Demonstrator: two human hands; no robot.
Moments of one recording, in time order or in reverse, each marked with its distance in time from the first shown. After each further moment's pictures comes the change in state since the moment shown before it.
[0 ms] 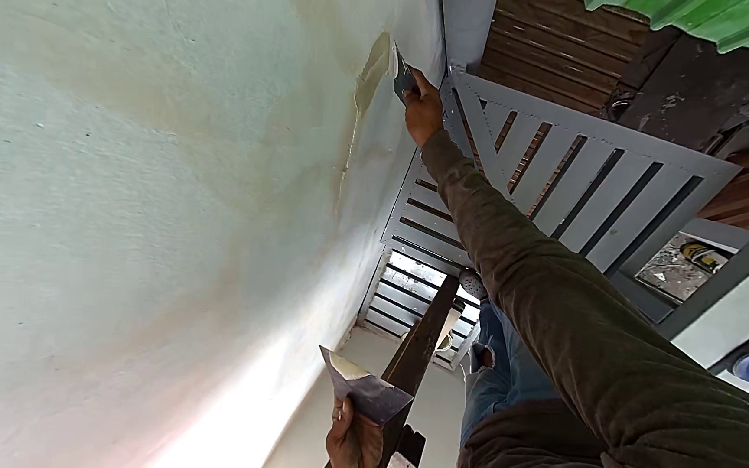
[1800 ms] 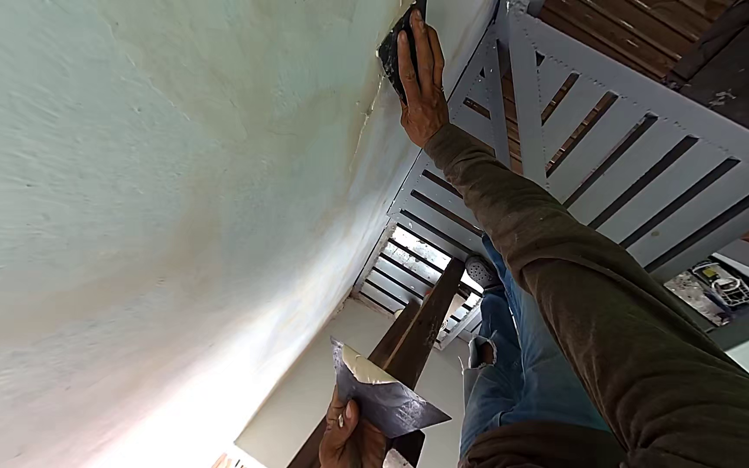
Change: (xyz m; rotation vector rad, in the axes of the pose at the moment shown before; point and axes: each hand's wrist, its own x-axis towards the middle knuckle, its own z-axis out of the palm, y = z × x) left_hand -0.005 -0.001 0.007 0.026 -0.073 0.023; right_hand -0.045 0.084 0.075 -0.557 0.087 -0.919
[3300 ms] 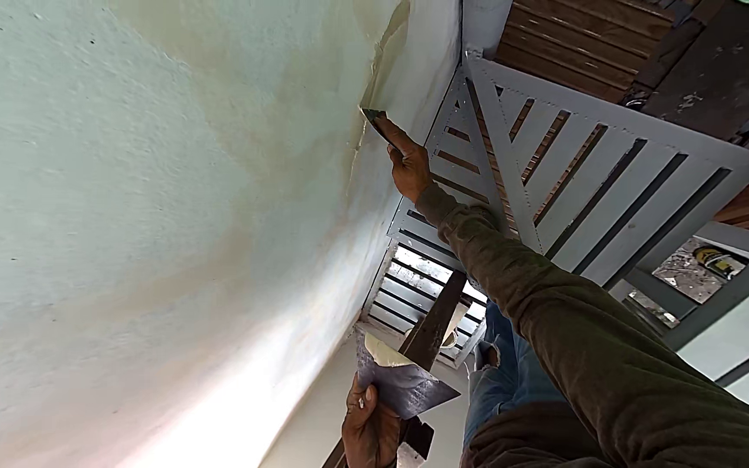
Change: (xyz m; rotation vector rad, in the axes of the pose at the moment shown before) left_hand 0.004 -0.007 0.007 0.031 -0.058 -0.052; right_hand -0.015 -0.067 -0.069 0.646 -0.114 0.528
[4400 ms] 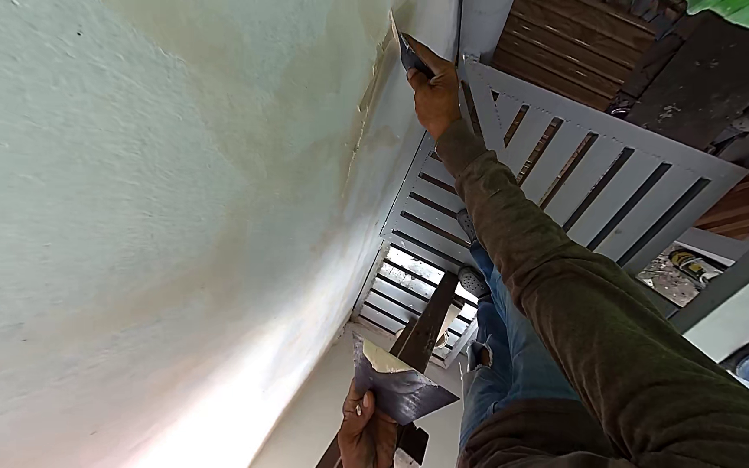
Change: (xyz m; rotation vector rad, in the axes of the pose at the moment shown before) left_hand 0.000 -0.001 -0.005 -0.026 -0.011 -0.010; right_hand 0.107 -0.016 -0.058 0.004 0.111 0.052
